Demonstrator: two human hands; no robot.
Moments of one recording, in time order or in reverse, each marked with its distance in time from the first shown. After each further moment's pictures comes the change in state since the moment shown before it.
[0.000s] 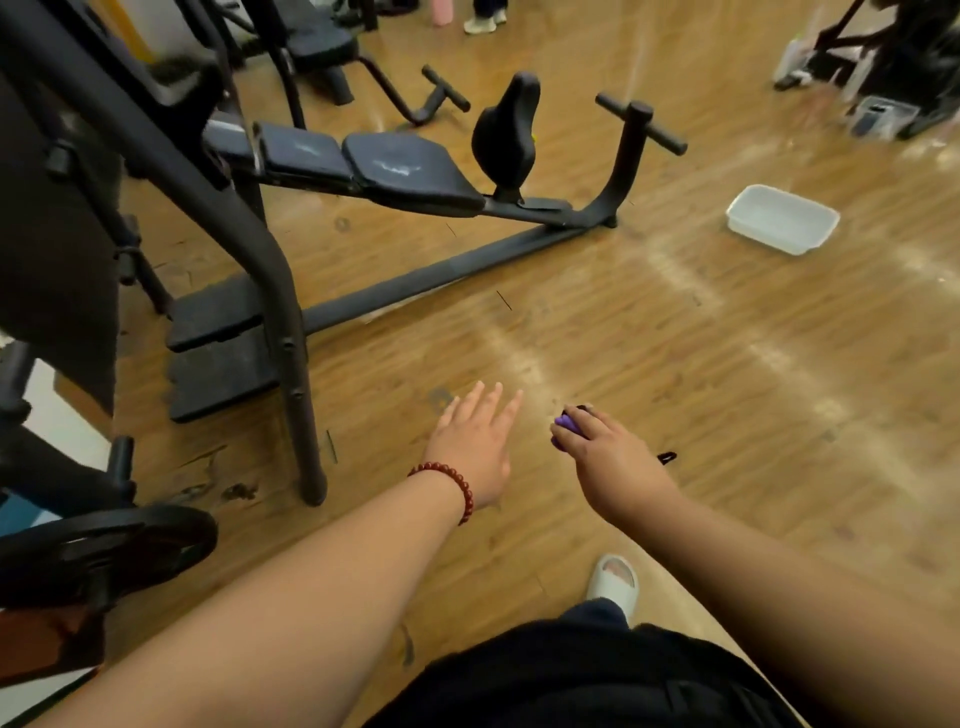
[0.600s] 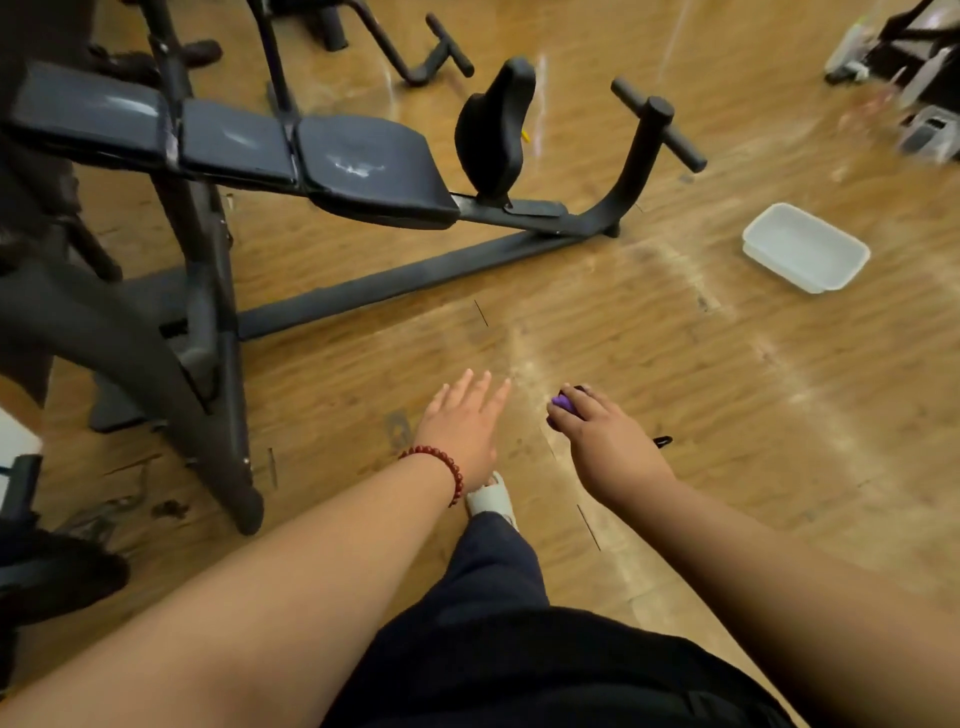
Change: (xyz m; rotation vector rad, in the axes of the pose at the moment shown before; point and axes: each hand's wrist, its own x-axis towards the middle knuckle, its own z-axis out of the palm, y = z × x) left_hand 0.262 0.030 -0.048 -0.060 -0.073 -0.101; right_hand 0.200 0.178 -0.086 -0.013 -0.081 -0.029
